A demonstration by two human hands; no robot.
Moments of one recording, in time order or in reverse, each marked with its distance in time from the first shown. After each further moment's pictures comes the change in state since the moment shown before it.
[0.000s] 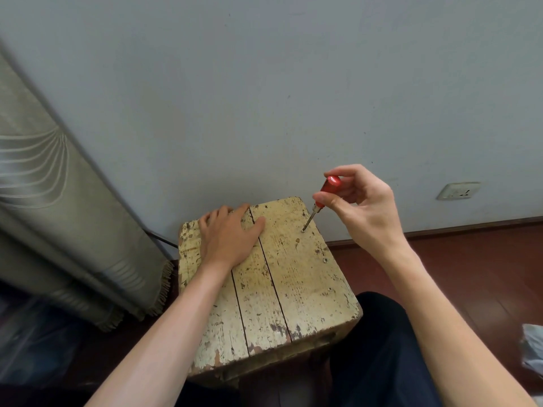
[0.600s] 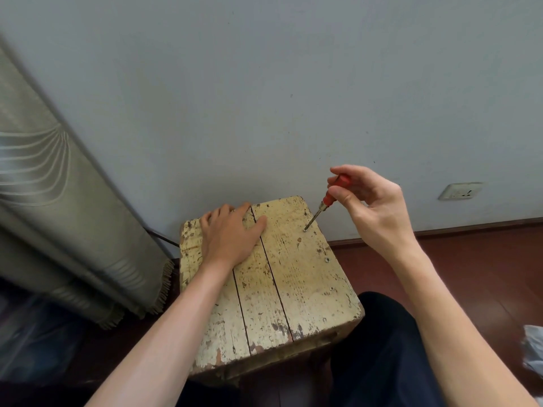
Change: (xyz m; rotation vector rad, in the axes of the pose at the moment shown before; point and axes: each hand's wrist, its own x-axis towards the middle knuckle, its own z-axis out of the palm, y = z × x) left_hand 0.001 -0.001 0.002 -0.001 0.007 -0.003; right_hand 0.000 0.008 -0.010 -0.014 -0.005 -0.010
